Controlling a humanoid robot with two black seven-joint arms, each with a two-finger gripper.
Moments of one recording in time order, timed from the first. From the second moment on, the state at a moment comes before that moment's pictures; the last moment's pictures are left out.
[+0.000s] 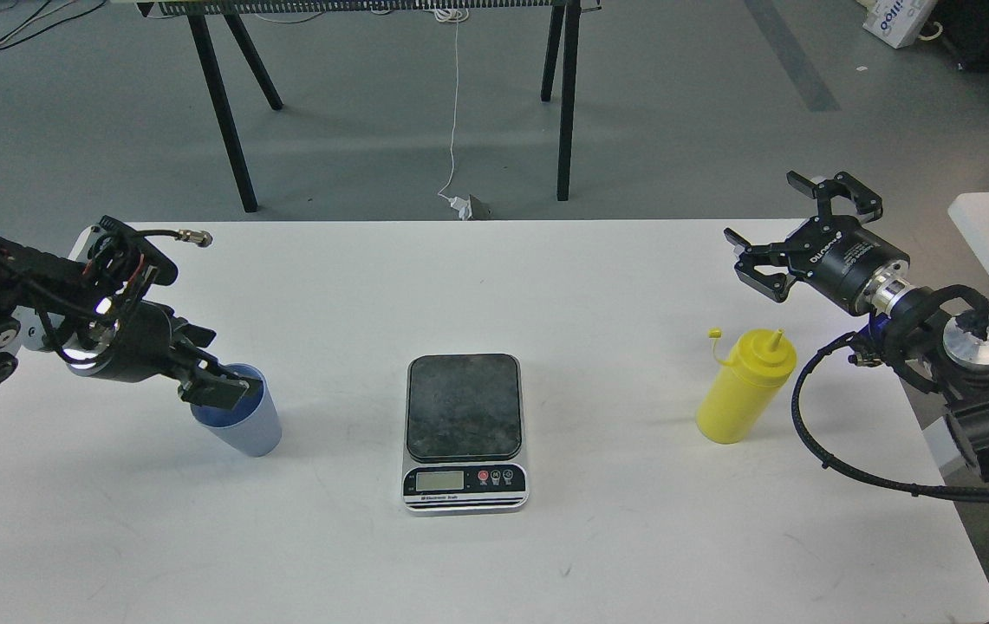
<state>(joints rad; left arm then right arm) -1.00 0.87 -0.12 -1.21 2.00 -0.49 -0.49 0.69 -0.37 0.95 0.56 0.41 0.49 -0.39</state>
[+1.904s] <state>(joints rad) -1.22 0.69 -0.14 -1.14 1.72 -0.49 -0.49 0.68 -0.37 0.96 0.55 0.41 0.49 -0.39</state>
